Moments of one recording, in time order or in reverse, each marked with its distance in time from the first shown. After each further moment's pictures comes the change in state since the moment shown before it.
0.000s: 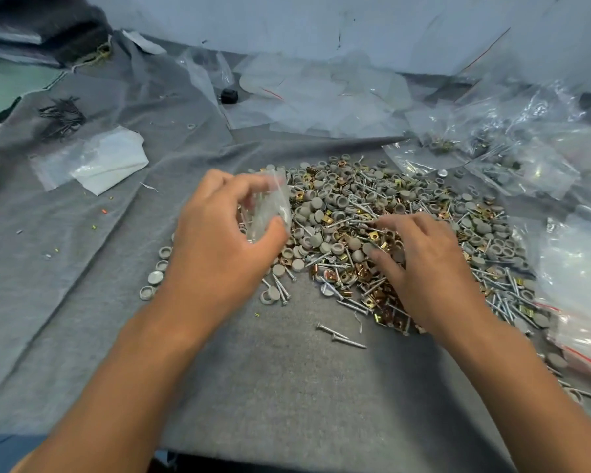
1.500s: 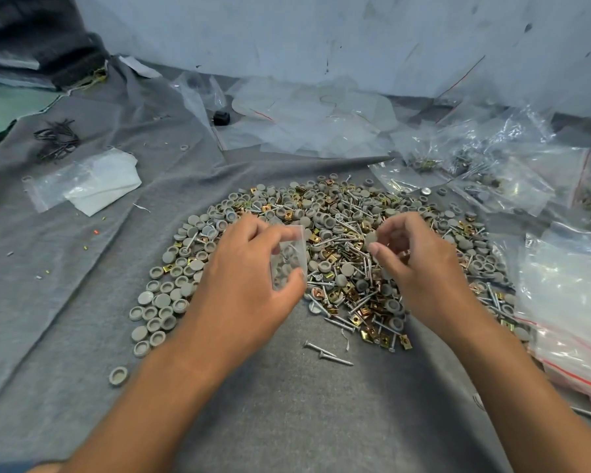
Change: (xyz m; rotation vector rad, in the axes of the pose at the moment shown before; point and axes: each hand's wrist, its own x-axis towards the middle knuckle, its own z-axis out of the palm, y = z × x) left_hand -0.015 0.018 0.017 0.095 -0.228 0.054; right_hand 0.016 0.009 -0.017 0.469 0.027 0.017
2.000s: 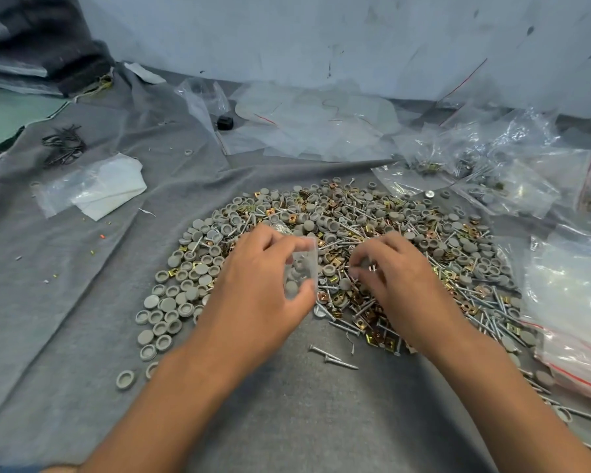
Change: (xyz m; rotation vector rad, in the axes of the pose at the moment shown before) left_hand 0.000 -0.002 0.009 0.042 -0.038 0.035; right_hand -0.009 -0.004 0.017 -0.335 -0.077 -0.203
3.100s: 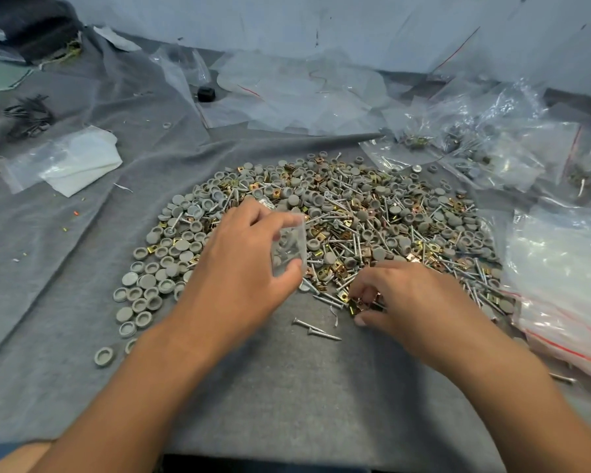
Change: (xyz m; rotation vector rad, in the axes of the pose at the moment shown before) left_hand 0.000 0.002 0.003 0.026 -0.041 -0.011; right_hand -0.035 -0.011 -0.030 -0.296 -0.420 0.064
